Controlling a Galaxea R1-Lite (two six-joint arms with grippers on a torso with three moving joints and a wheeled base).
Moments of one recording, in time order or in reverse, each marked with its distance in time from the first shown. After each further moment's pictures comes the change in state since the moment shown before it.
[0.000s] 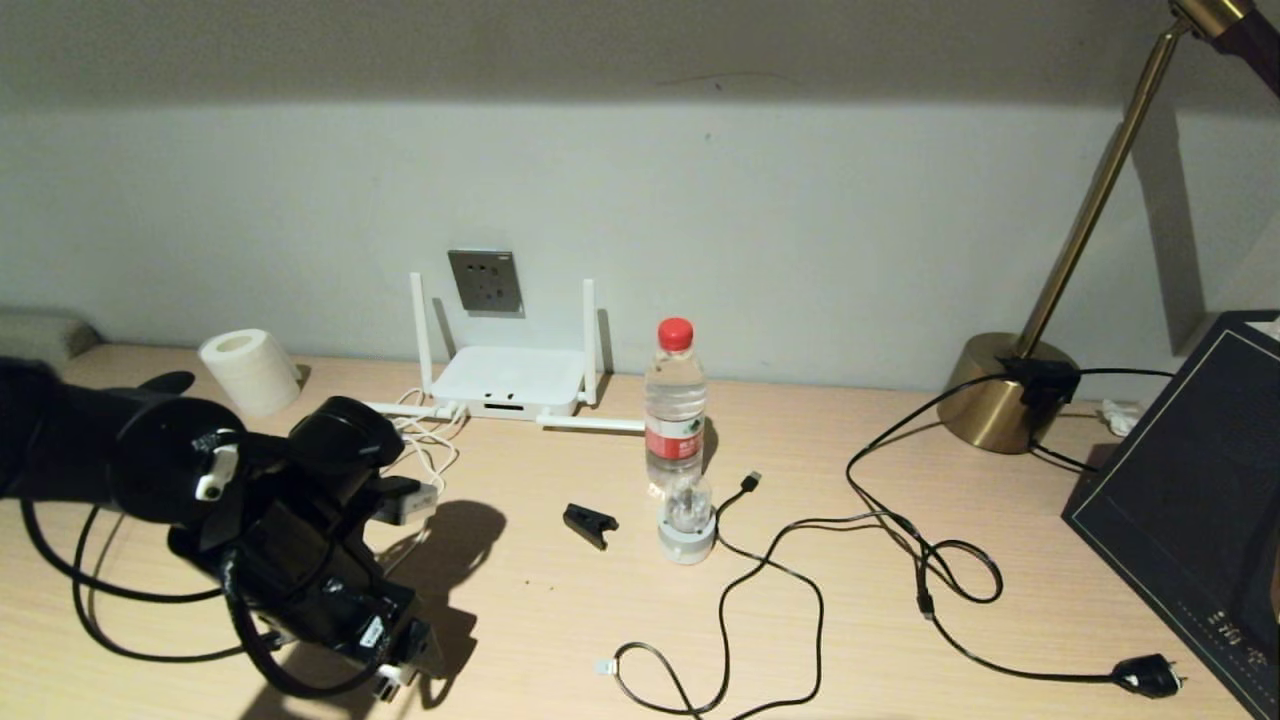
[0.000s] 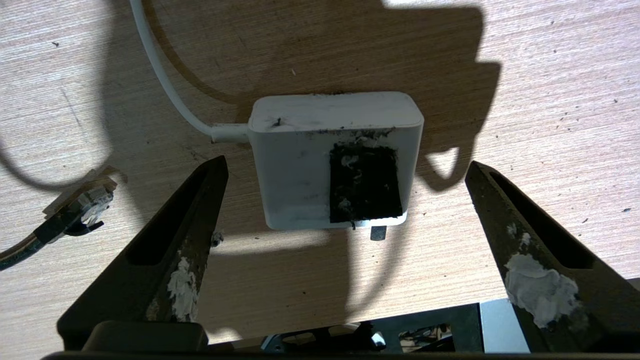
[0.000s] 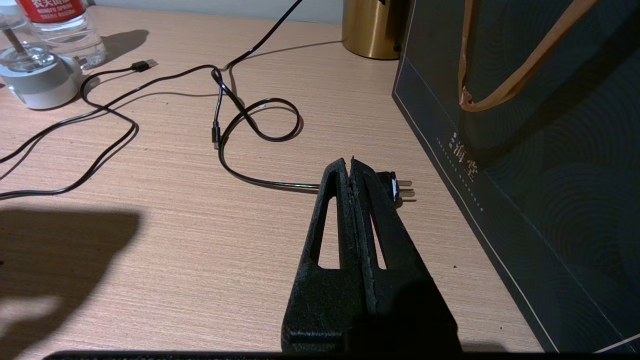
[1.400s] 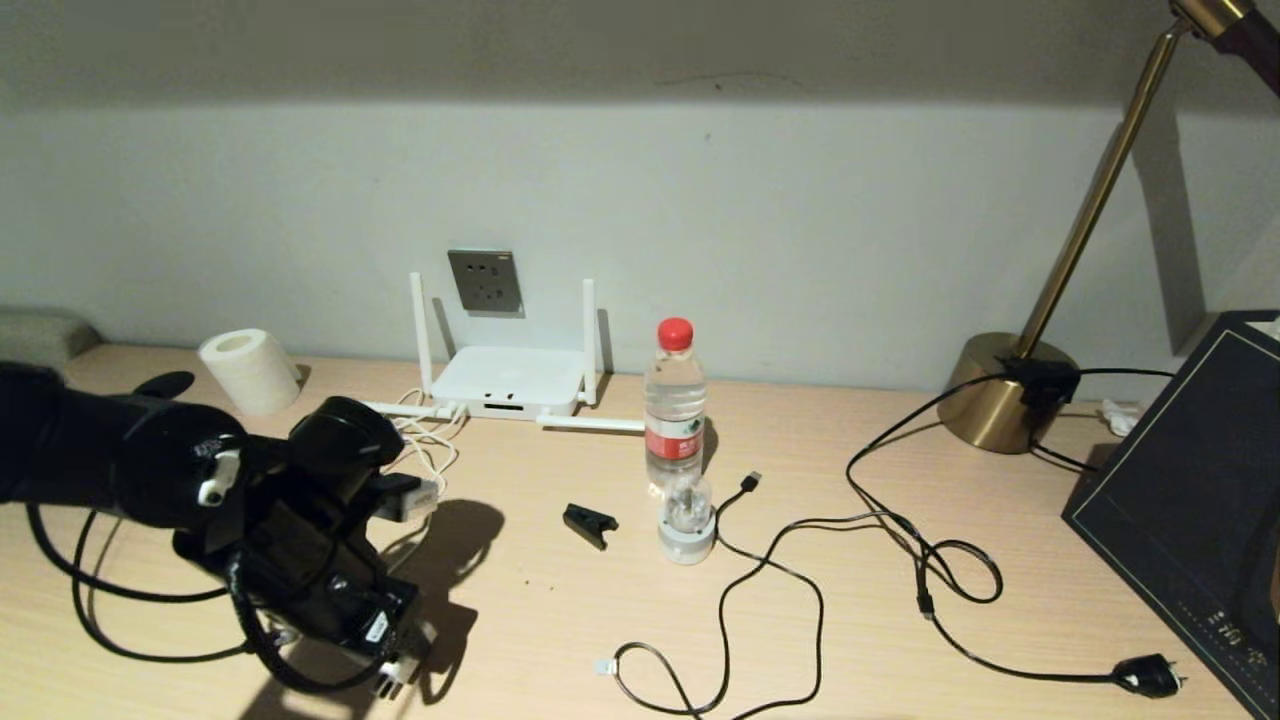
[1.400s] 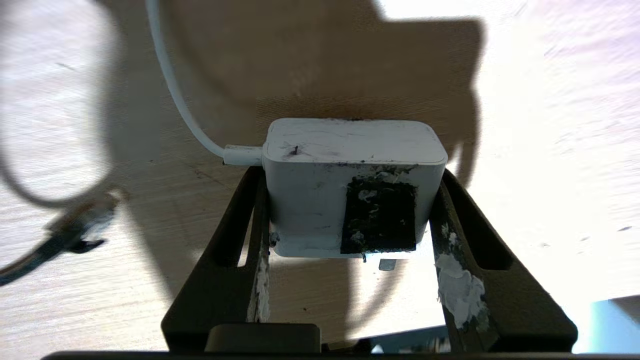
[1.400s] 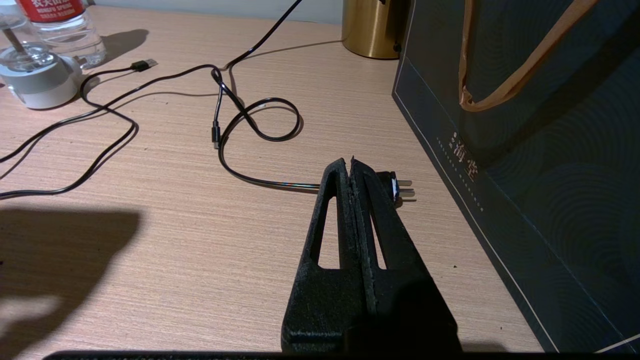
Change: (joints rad) left arm 0.014 -0.004 0.017 -0.056 -0.005 -0.003; right arm 0.000 0.000 0.000 0.001 0.000 0.000
